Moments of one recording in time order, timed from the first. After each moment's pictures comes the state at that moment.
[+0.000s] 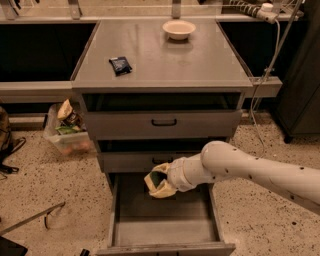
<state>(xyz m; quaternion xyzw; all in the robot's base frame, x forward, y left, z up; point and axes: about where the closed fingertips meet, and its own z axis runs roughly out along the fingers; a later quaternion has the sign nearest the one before) 0.513 0.003 0.589 -0.63 0.67 0.21 0.33</state>
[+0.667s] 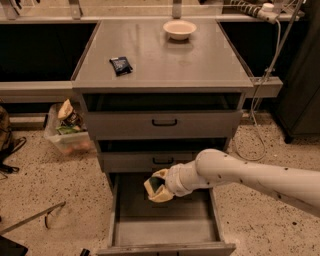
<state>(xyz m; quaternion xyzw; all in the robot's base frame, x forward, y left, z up) 0.518 0.006 0.547 -0.62 0.68 0.21 0.32</state>
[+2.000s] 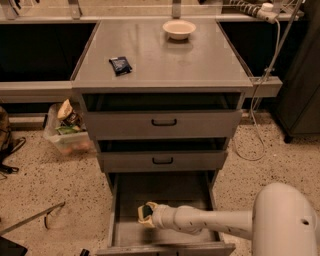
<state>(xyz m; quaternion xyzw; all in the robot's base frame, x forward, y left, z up) 0.548 0.054 0.262 -0.50 0.75 0.20 0.39</state>
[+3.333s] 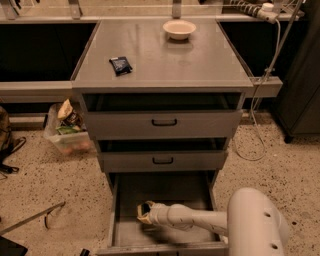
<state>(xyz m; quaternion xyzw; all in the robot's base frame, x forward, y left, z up) 0.594 0.064 0.177 -0.48 0.77 0.18 0.38</state>
